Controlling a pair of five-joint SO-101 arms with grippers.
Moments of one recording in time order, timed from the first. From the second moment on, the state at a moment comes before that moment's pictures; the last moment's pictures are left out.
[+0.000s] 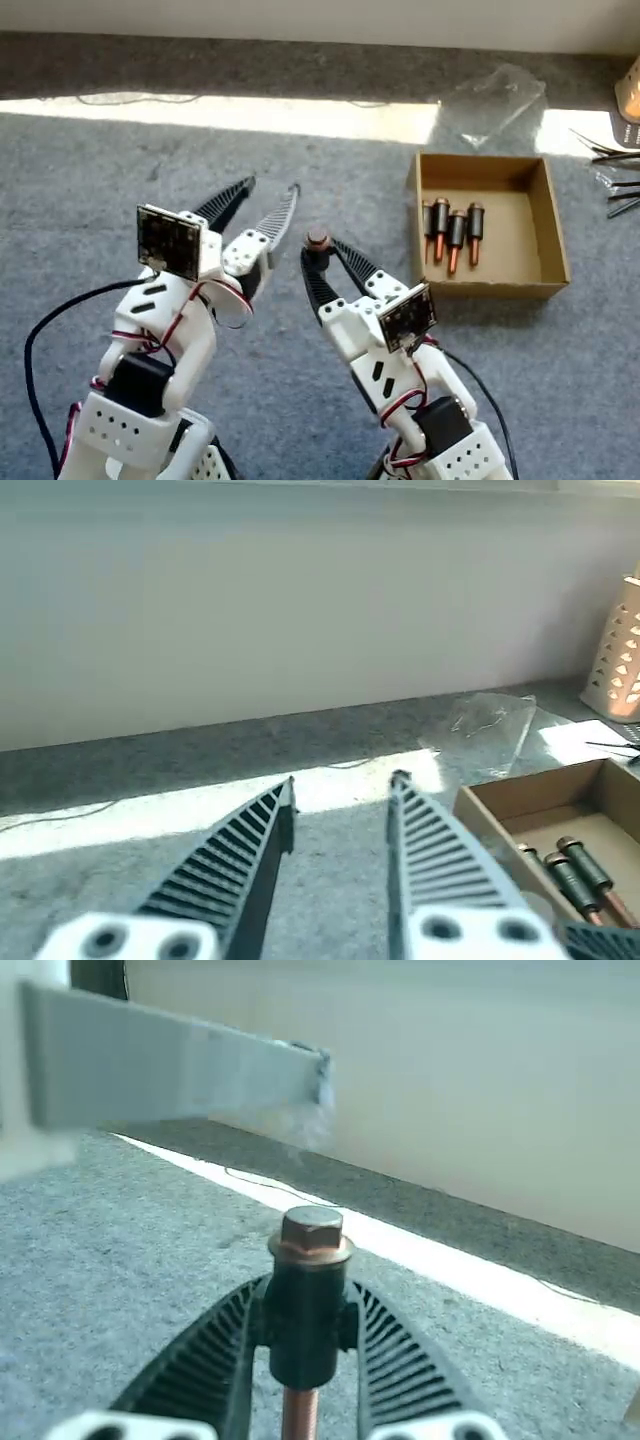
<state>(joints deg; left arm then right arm) 15.3 -77.6 65.9 26.8 7.4 -35.7 -104.3 95.5 16.7 4.9</state>
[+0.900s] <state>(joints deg) -2.7 -101.8 81.3 30.0 -3.4 -30.7 -104.3 95.5 16.7 4.9</state>
